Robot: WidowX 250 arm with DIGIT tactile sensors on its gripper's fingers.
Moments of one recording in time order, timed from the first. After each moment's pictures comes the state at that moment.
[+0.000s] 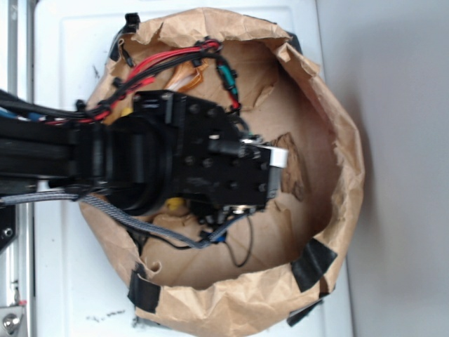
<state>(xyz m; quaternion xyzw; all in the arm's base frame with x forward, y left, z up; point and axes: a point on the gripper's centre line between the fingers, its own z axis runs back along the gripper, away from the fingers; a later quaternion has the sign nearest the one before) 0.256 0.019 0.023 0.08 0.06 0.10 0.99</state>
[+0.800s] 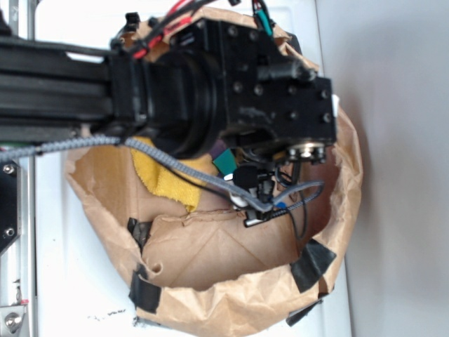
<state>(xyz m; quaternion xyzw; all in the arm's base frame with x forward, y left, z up) 0.283 0.033 0.056 0.03 0.06 0.13 0.99</state>
